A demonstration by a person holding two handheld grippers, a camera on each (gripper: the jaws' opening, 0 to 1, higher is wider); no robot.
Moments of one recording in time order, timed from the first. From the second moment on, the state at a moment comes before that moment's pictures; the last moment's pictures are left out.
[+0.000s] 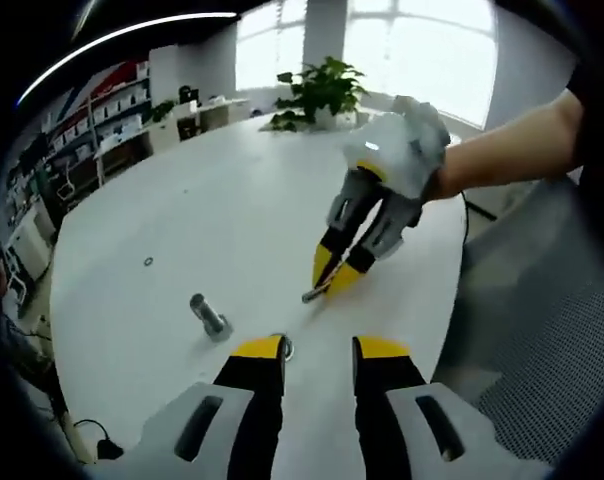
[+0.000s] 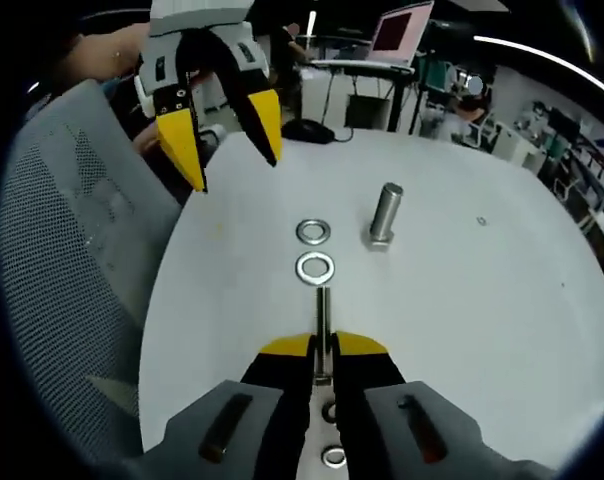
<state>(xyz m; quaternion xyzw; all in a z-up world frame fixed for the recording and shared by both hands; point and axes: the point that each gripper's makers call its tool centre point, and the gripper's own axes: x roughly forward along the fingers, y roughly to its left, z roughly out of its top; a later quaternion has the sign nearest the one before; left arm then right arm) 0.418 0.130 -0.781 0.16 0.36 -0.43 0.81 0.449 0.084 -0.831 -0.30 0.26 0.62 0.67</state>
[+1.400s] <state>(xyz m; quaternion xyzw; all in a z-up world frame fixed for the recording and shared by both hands) 0.422 0.091 -0.829 0.35 0.43 -0.50 0.67 0.420 0.103 -0.839 -0.31 0.22 0.65 0.65</state>
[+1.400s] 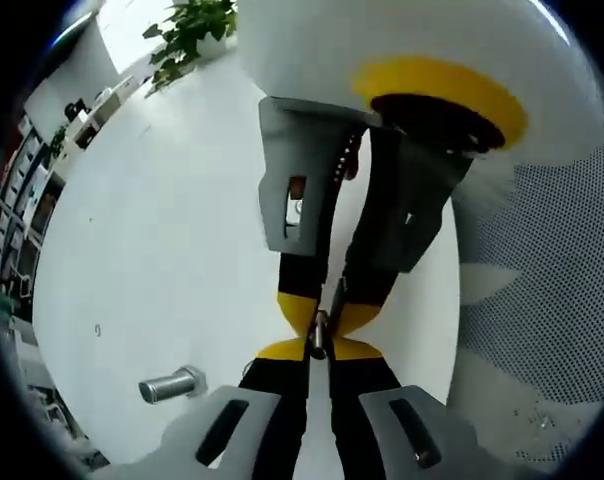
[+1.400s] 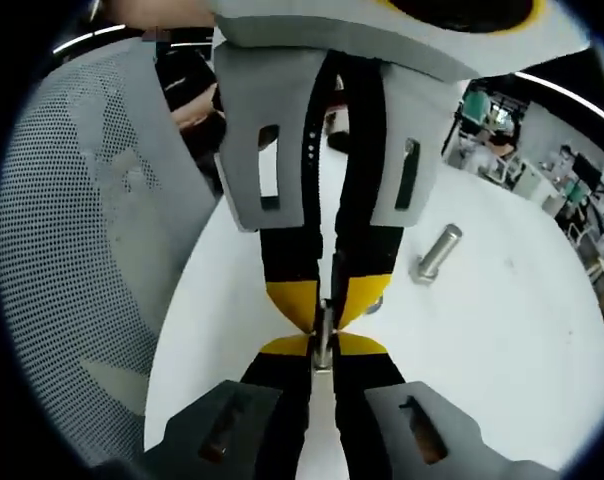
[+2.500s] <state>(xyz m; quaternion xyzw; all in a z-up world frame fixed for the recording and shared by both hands) 0.438 0.125 -0.787 0.24 0.39 -0.47 0.75 0.438 0.085 -0.823 -0.20 0.26 0.63 0.70</state>
